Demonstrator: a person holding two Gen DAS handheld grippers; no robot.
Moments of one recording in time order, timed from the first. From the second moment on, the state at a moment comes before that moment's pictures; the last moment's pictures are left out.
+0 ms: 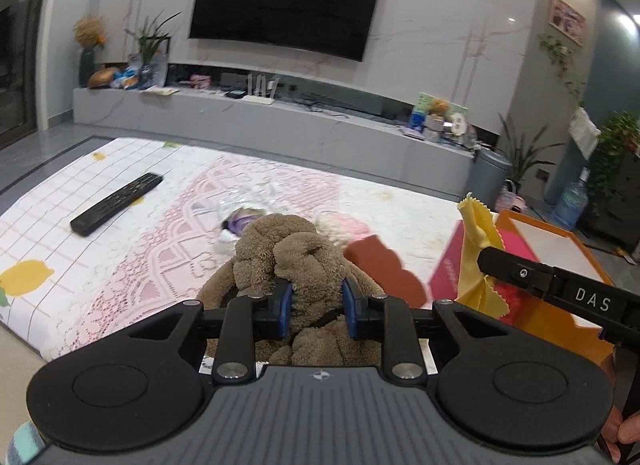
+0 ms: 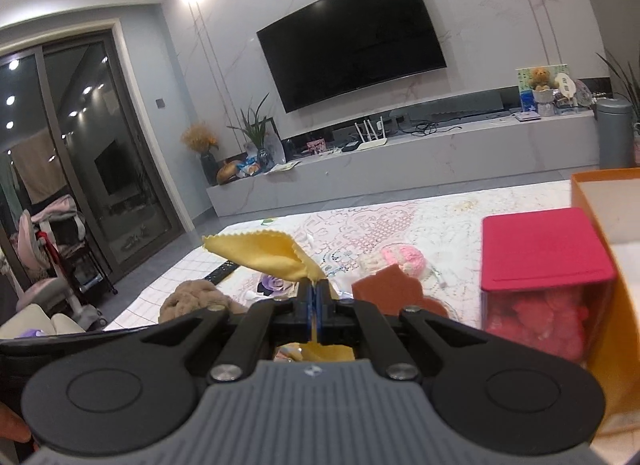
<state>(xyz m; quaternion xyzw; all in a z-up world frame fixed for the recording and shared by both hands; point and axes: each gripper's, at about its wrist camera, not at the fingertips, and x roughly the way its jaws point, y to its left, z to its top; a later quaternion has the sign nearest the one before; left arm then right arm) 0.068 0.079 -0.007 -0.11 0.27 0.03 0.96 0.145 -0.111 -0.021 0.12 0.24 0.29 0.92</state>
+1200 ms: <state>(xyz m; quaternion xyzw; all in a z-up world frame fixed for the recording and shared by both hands) 0.172 -0.163 0.028 0.06 0.29 -0.24 0.92 0.176 -0.345 0.042 0.08 0.26 0.05 0.96</state>
